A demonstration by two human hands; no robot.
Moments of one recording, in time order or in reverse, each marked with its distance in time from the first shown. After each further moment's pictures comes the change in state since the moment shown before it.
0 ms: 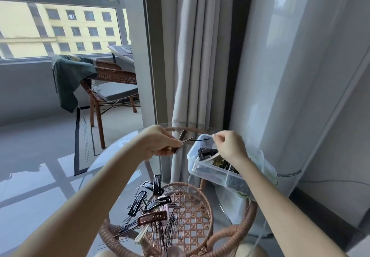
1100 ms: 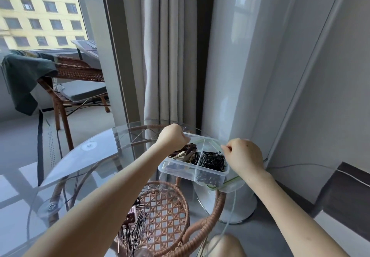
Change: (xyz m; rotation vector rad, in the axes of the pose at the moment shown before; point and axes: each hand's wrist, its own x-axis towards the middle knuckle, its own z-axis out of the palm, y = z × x) left_hand 0.049 0.021 0.110 0.672 0.095 0.345; right_hand -0.031 0.069 -0.074 -0.613 0.076 -0.077
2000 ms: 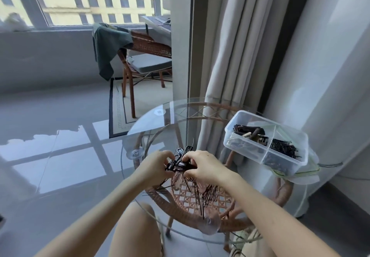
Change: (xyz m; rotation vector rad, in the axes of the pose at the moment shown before) left_hand -0.159 -0.191 -0.020 0.056 -0.036 -0.182; right_hand -0.068 -0.196 0.078 0.365 -0.677 -0.510
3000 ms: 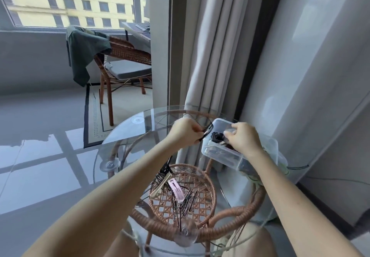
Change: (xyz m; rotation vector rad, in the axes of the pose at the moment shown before) left_hand 0.080 0.122 -0.022 -0.293 0.110 0.182; right_hand -0.014 0.086 -0.106 0.036 0.618 0.436
